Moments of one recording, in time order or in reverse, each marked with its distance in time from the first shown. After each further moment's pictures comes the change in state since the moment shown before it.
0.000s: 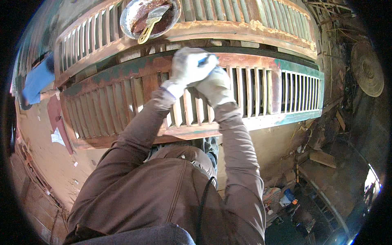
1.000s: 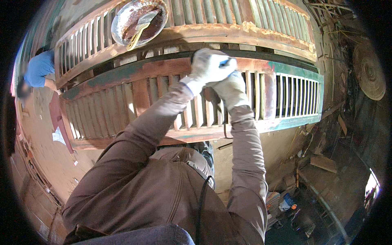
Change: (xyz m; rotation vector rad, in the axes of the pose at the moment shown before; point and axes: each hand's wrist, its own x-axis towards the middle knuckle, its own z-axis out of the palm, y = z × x) left_hand 0.042 0.045 0.086 -0.002 -0.016 0.012; right_hand 0.002 0.110 -0.031 0.096 0.154 -0.060
